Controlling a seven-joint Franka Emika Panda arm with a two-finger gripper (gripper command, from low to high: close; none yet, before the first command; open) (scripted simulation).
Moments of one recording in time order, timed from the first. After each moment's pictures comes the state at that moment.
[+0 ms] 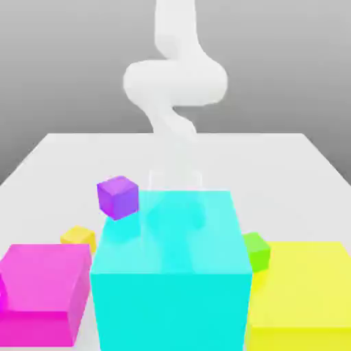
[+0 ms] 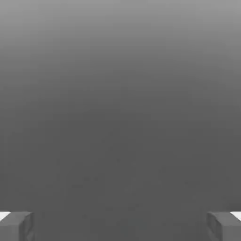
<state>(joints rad) -0.02 -0.76 -0.06 -2.31 0.02 2.33 0.80</state>
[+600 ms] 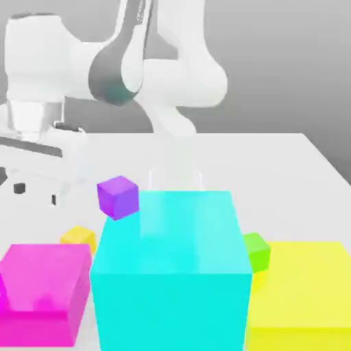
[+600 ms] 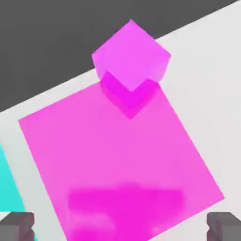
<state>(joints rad) -0.33 -0.17 -0.41 -2.86 -0.12 2.80 0.69</state>
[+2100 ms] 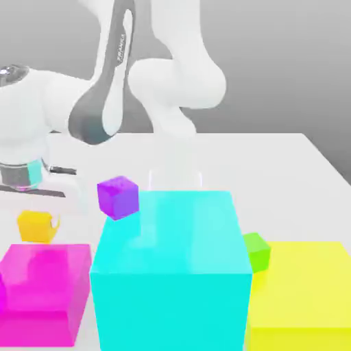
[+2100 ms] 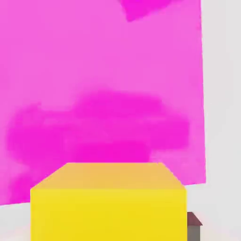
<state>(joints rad) -0.43 0.02 -0.13 -2.49 -0.29 2.40 0.38</state>
